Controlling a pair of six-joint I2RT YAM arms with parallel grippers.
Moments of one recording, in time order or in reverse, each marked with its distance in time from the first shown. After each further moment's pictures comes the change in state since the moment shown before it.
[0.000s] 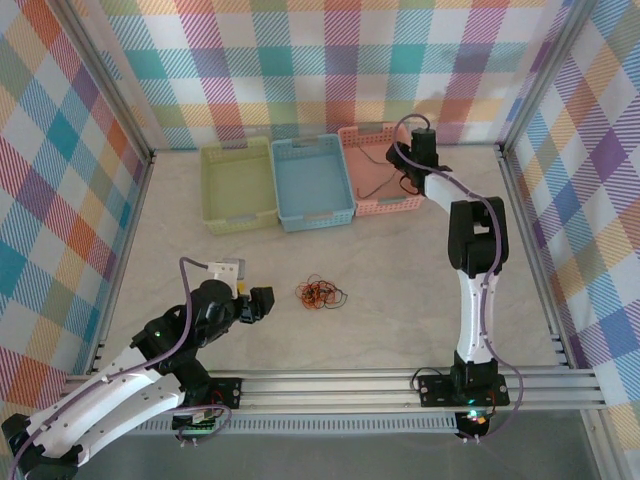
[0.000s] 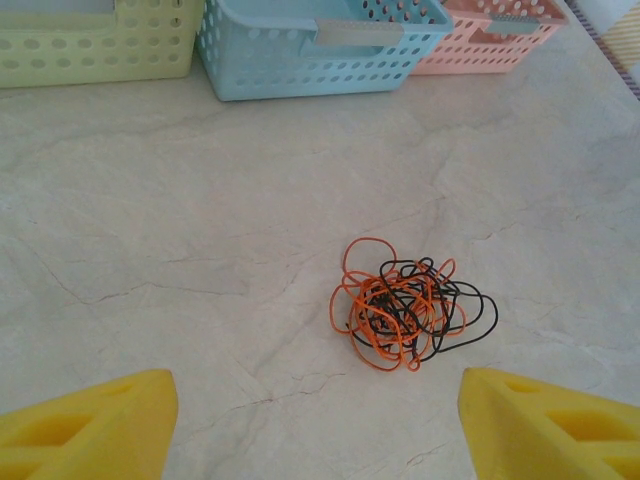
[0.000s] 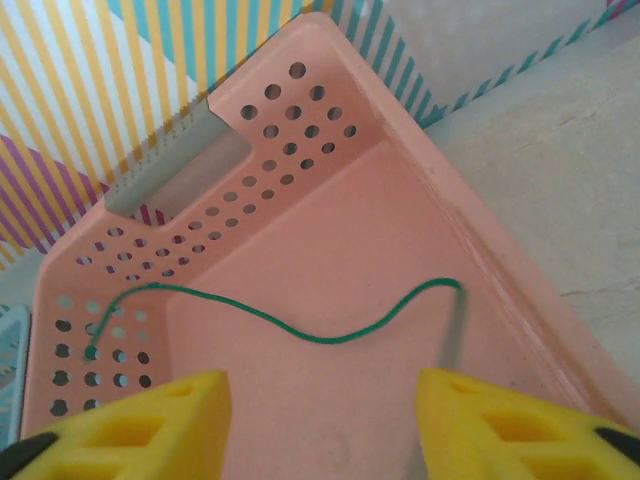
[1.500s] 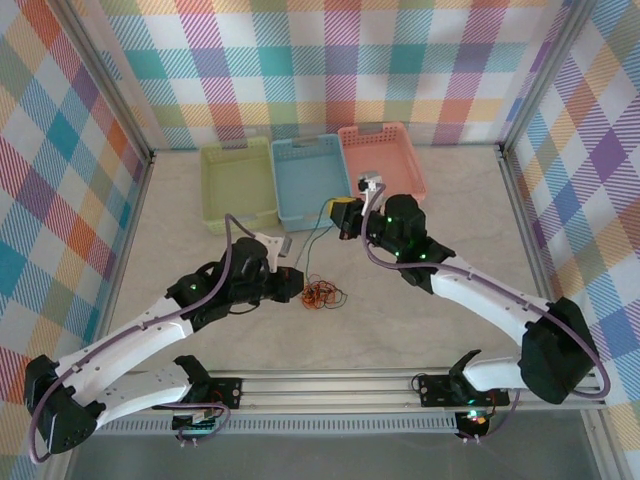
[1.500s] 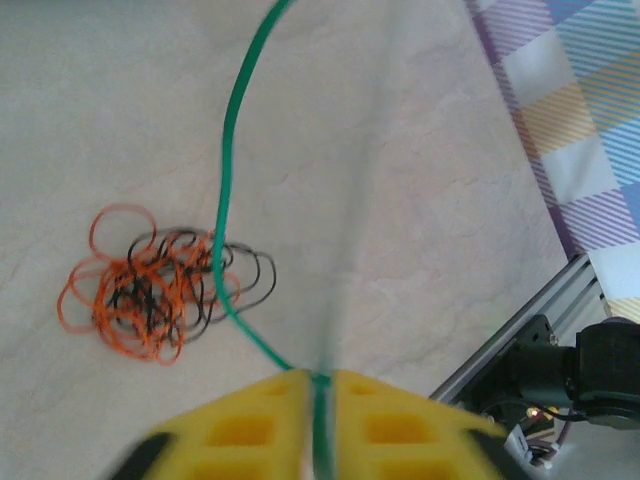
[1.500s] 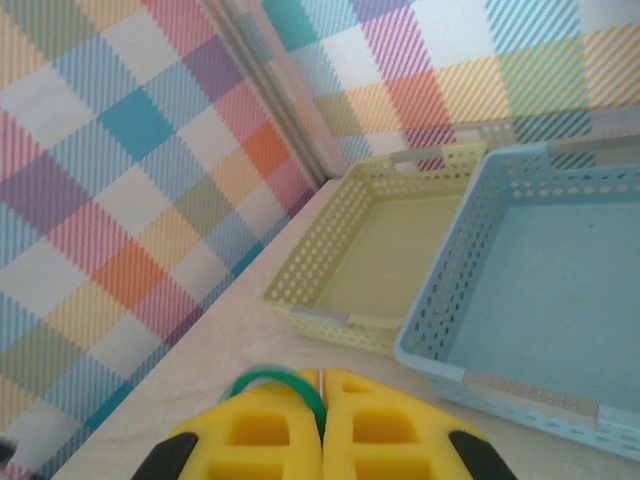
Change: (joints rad) left arm -0.004 0.441 0.319 0.040 0.412 -0.084; right arm 0.519 -0.957 -0.850 0.314 -0.091 -0.195
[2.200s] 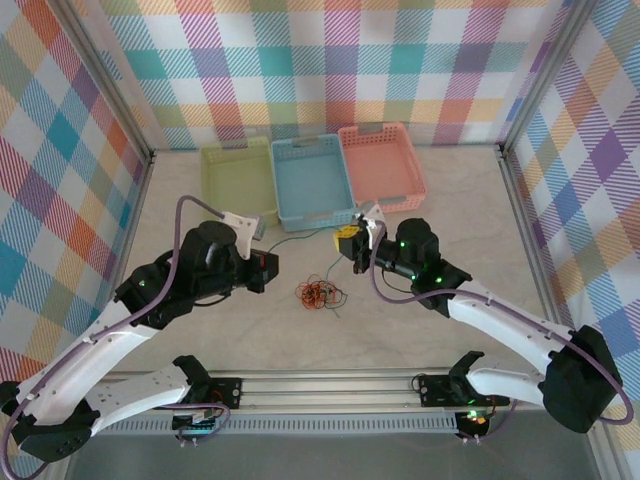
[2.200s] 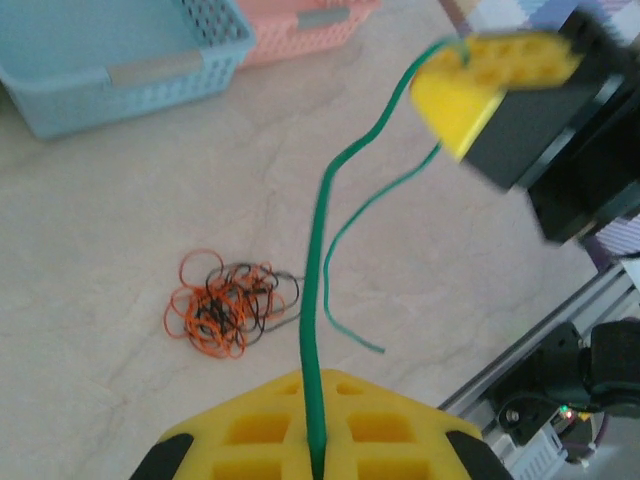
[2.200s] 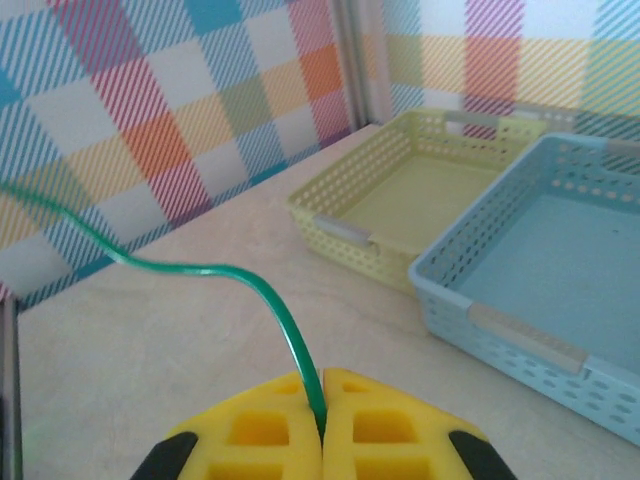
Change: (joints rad) left arm 0.000 -0.098 0.228 -0.305 -0.115 0.117; right arm 0.018 -0.197 -0.194 -0.060 -0.105 -0.249
